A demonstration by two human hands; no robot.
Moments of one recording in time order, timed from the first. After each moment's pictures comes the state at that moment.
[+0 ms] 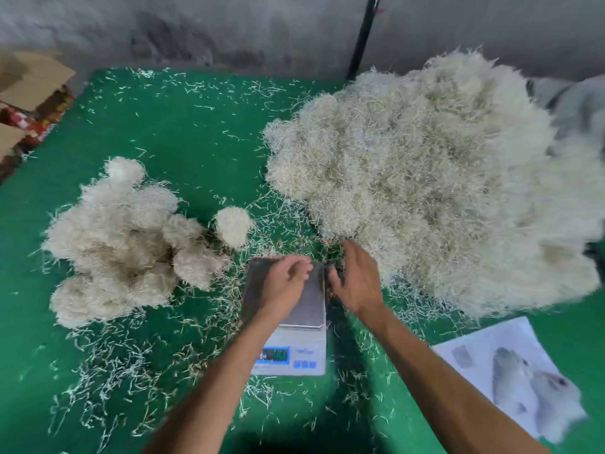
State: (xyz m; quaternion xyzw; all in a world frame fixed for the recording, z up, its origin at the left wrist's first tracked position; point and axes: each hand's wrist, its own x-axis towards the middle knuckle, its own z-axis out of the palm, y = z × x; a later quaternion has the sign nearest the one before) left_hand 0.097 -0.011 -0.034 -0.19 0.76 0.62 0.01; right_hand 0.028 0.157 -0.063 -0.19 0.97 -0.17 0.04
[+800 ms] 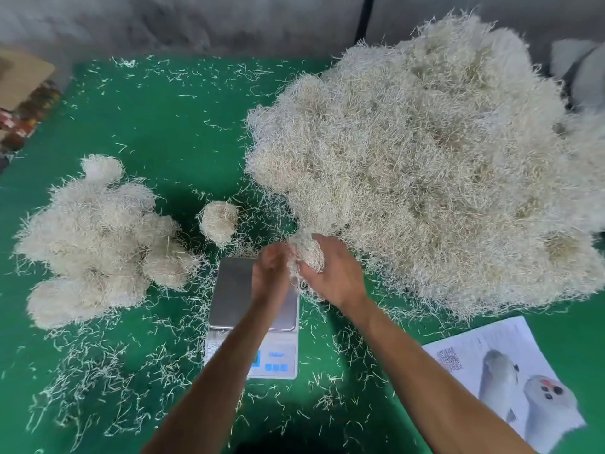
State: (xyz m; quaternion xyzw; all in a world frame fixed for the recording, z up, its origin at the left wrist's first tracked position) left_hand 0.055 0.039 -0.058 -0.33 0.74 0.58 -0.09; right_hand -0.002 0.177 -0.066 -0.23 0.94 -0.26 0.05
